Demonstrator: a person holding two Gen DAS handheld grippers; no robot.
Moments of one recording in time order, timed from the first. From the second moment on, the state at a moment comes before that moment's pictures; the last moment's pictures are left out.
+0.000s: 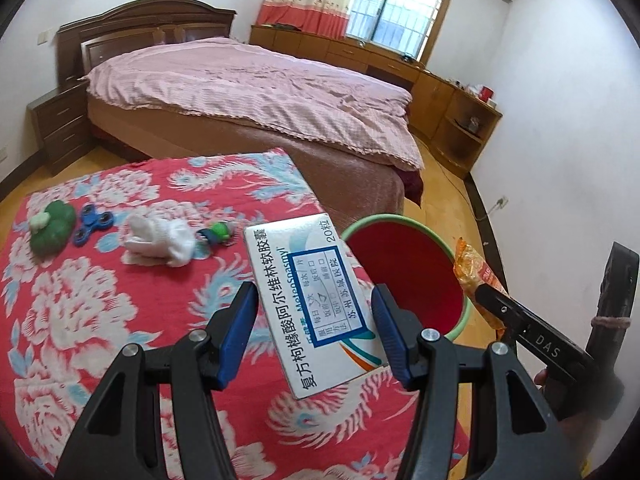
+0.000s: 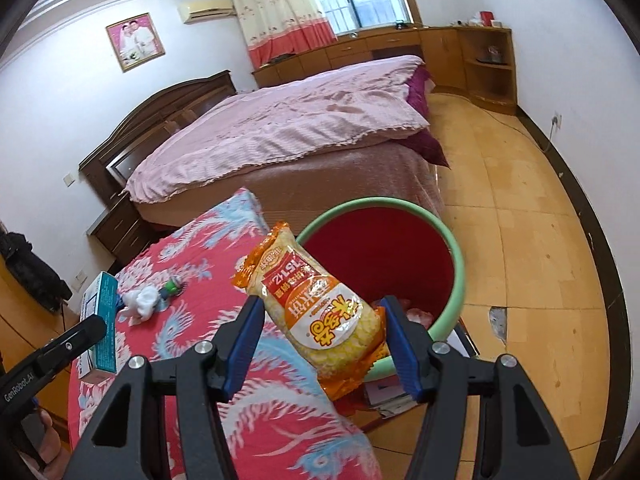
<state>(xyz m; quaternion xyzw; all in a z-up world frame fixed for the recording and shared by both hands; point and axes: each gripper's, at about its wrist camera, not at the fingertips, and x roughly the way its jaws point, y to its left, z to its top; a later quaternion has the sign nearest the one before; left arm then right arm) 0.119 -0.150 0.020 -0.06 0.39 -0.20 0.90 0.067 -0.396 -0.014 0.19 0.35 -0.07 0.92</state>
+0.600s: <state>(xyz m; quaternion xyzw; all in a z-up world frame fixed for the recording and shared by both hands) 0.164 -0.258 -0.029 0.01 0.41 -0.26 0.87 0.084 -0.451 -0.060 0.21 0.36 -0.09 0.90</state>
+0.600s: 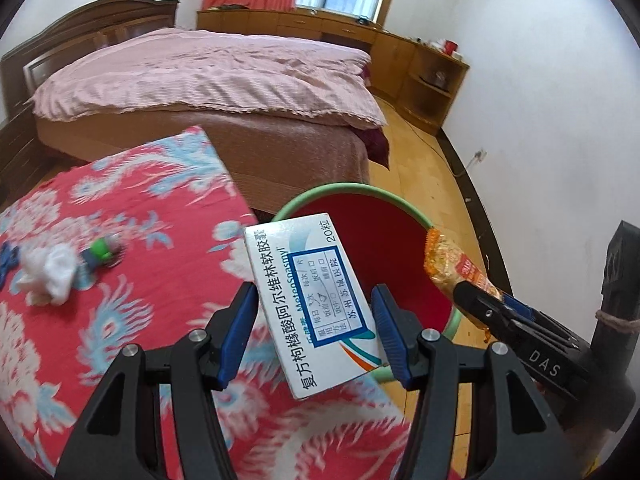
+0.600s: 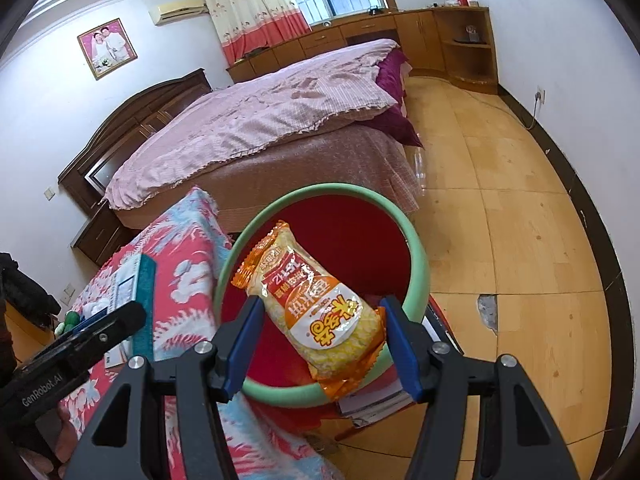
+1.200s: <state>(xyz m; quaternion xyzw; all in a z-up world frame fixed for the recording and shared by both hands) 0.197 -0.295 -0.046 0.05 0.41 -0.27 0.87 0.109 -0.467 -0.084 0.22 0.37 -0.09 0.90</state>
